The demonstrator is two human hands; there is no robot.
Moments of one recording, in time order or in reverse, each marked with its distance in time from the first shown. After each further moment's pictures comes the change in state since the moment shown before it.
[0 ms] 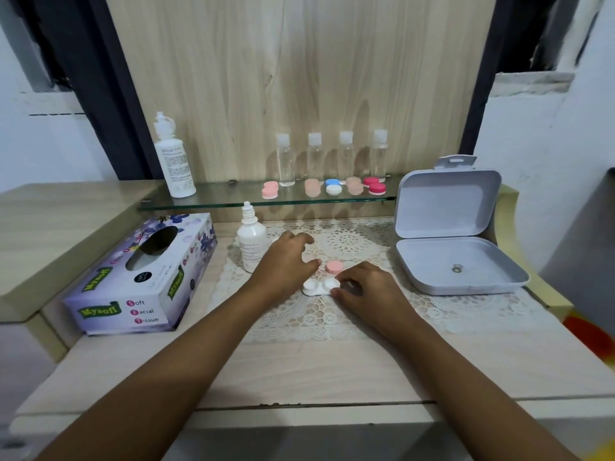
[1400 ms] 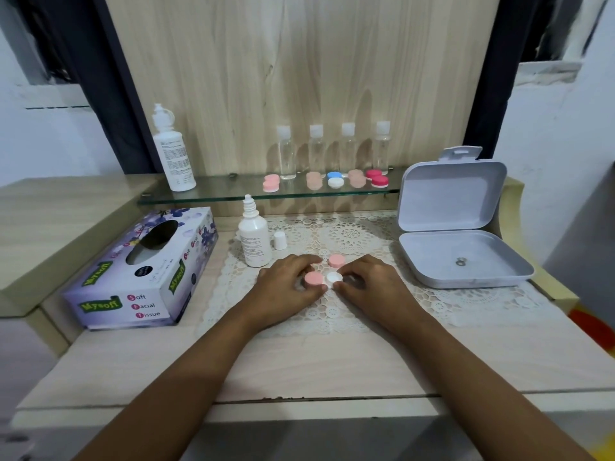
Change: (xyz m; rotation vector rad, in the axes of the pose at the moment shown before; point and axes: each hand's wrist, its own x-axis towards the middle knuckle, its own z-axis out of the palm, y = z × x) left_hand -0.043 -0.011 0.000 -0.167 -0.157 0.040; right_hand 0.000 0.000 -0.001 -0.010 -0.006 -0.006
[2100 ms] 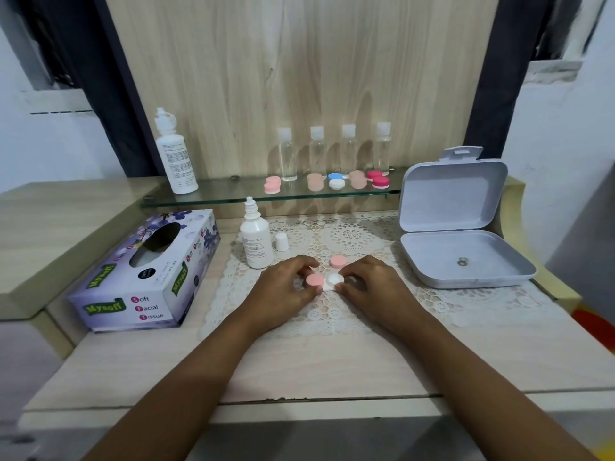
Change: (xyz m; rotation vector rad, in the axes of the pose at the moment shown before) left_hand -0.001 -0.007 0.003 -0.056 0.095 0.041; right_hand -0.001 0.001 0.001 -0.012 -0.013 -0.015
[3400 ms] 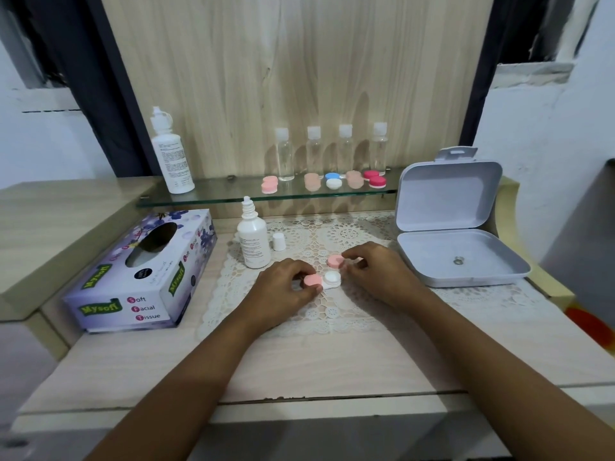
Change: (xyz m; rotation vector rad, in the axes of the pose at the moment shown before) left_hand 0.003 -0.006 0.004 0.036 -0.005 0.005; right_hand 0.024 0.002 -0.018 -0.041 -0.085 0.080
